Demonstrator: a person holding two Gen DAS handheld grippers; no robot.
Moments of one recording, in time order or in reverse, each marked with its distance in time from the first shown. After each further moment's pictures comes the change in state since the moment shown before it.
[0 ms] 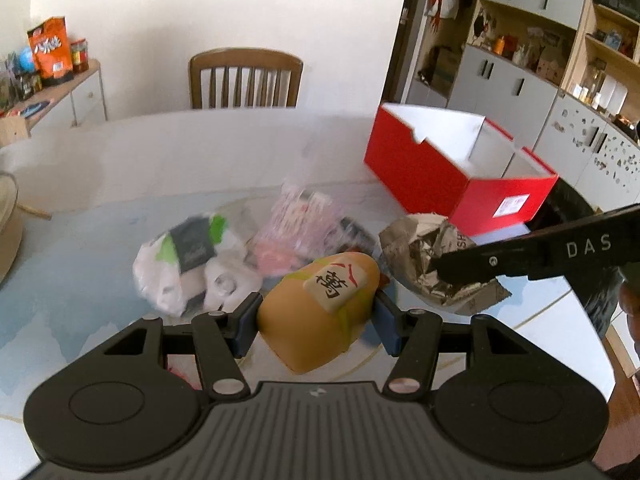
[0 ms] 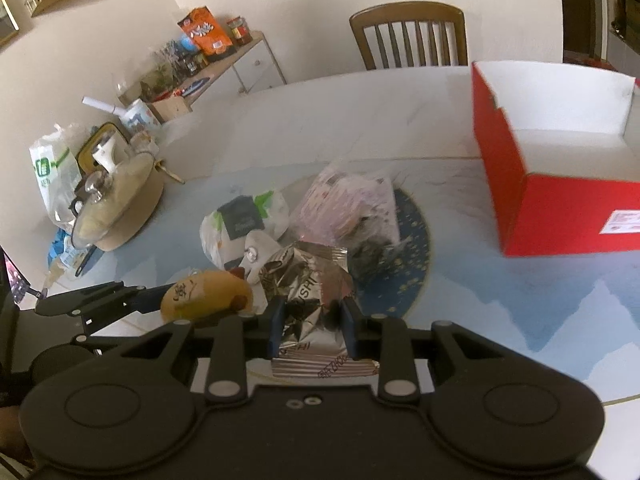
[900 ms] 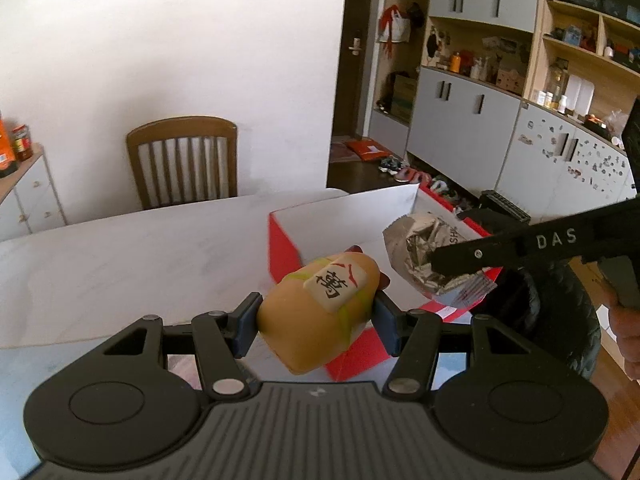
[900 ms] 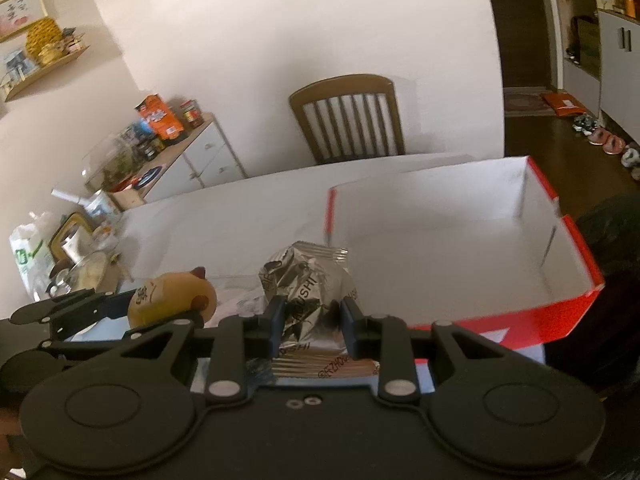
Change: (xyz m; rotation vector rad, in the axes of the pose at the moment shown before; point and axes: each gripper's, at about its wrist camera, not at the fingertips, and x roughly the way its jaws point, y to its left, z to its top) left arm 0.048 -0.140 0.125 0.129 -0.101 -0.050; right arm -0.081 -0.131 0.076 0.062 -0.182 -0.078
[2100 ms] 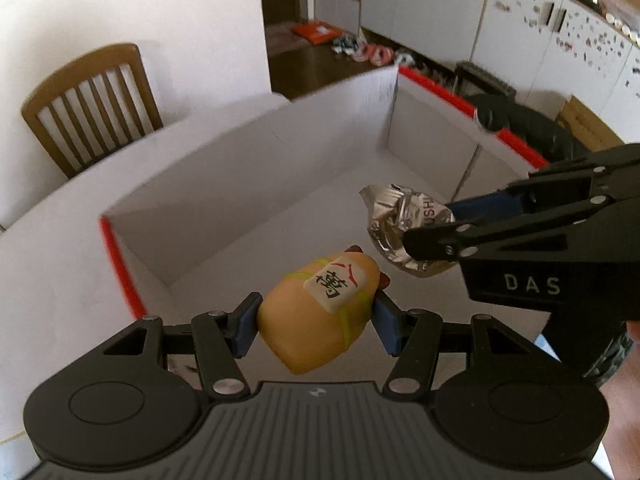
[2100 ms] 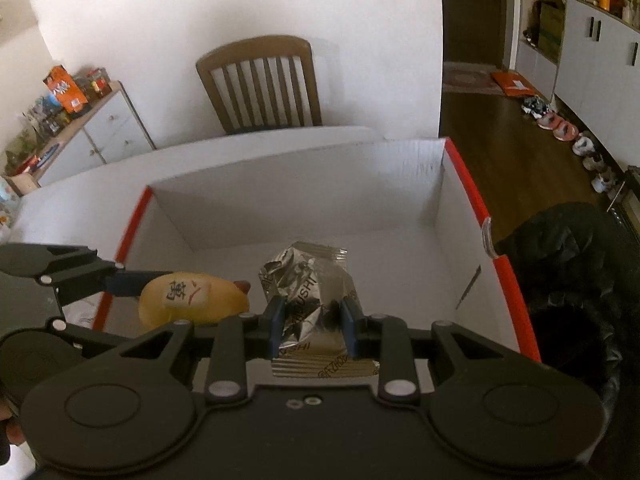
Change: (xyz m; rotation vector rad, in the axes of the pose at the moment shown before) left arm 0.232 -0.063 0.038 0.210 0.387 -0.076; right arm 0.109 -0.108 0.023 -0.012 0.133 -0.203
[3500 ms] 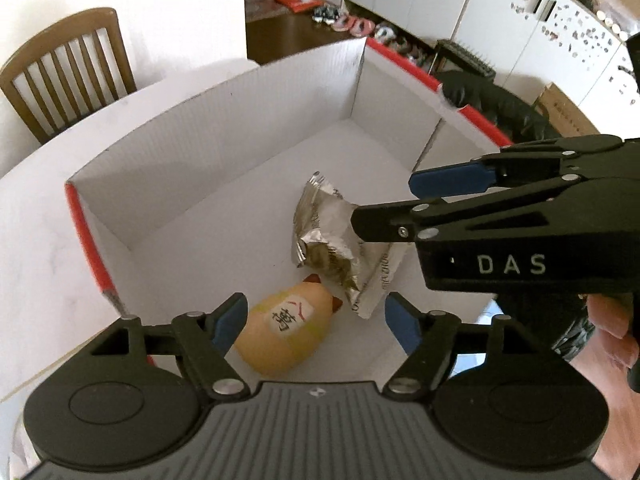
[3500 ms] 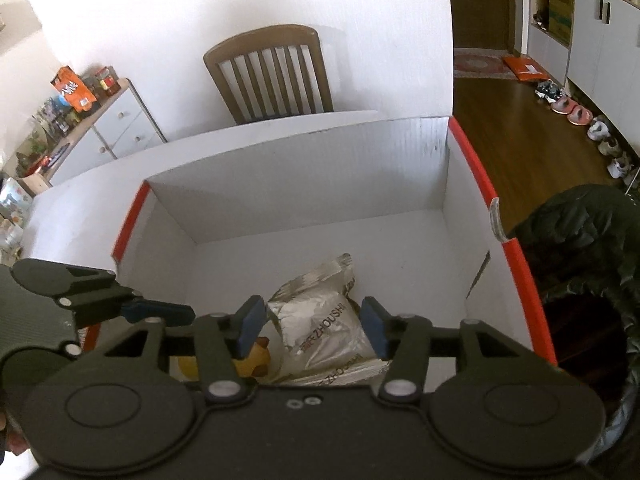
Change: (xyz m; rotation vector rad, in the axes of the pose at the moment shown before) left arm -0.024 -0.009 -0.008 -0.044 0.082 -0.104; right arm -0.007 -0.017 0.003 0.021 0.011 0.077
